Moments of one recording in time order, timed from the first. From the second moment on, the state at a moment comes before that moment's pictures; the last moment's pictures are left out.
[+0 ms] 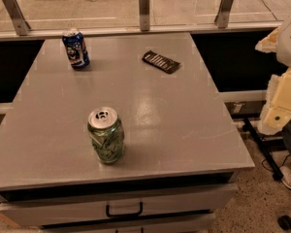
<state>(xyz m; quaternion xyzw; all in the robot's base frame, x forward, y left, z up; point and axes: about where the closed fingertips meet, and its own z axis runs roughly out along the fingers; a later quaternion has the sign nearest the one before) 0.438 -0.217 0.976 -0.60 0.78 -0.03 0.16</state>
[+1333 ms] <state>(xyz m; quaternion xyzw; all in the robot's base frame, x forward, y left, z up) 0.441 -0.088 0.926 -0.63 0.70 0.17 0.28</state>
